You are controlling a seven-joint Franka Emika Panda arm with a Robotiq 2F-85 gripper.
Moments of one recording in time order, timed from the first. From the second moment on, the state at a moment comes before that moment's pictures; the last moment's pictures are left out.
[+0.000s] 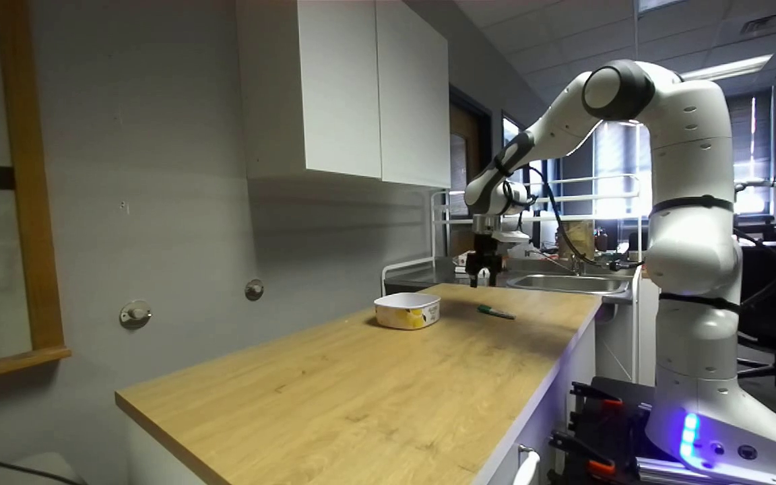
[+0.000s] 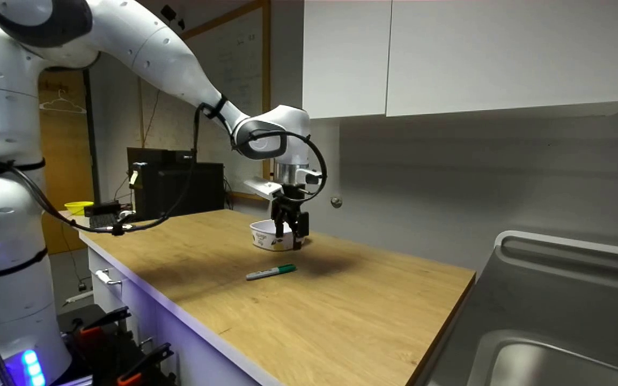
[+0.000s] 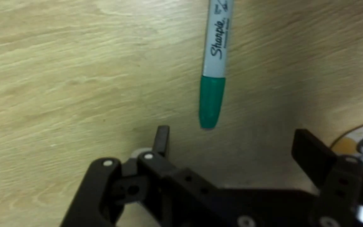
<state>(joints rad) -0.23 0.04 -0.27 -2.19 0.13 2.24 -0.30</state>
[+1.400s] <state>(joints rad) -0.26 0.15 -0.25 -2.18 0.03 2.19 -0.26</state>
